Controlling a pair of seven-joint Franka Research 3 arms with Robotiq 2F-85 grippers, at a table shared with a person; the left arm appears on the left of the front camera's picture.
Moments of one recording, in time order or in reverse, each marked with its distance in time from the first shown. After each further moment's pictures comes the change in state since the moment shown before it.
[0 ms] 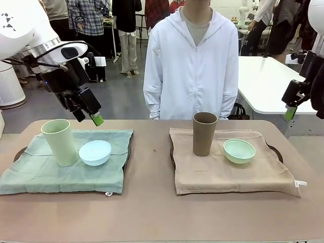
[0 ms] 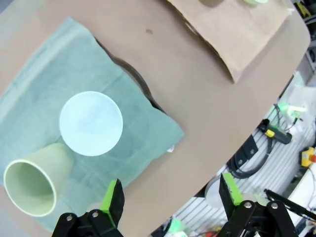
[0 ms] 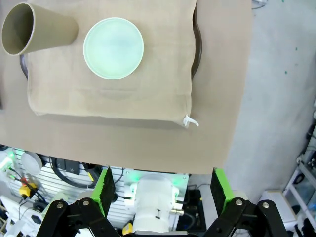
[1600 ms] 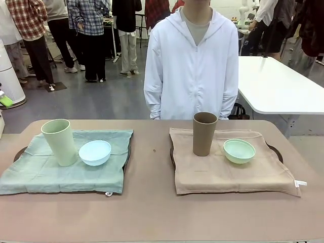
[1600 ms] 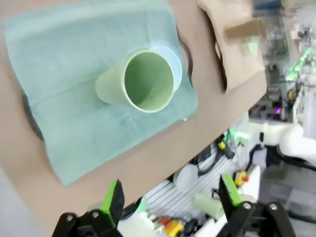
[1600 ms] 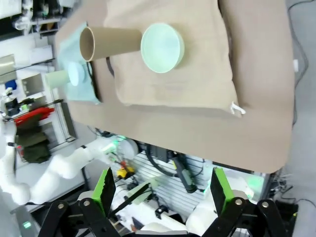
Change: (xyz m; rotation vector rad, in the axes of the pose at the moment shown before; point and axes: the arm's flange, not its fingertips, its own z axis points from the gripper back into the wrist) left arm -0.160 0.233 0.093 -0.356 -0.147 0.469; right arm -0.043 -0.174 -0.013 0.694 -0.018 -0.202
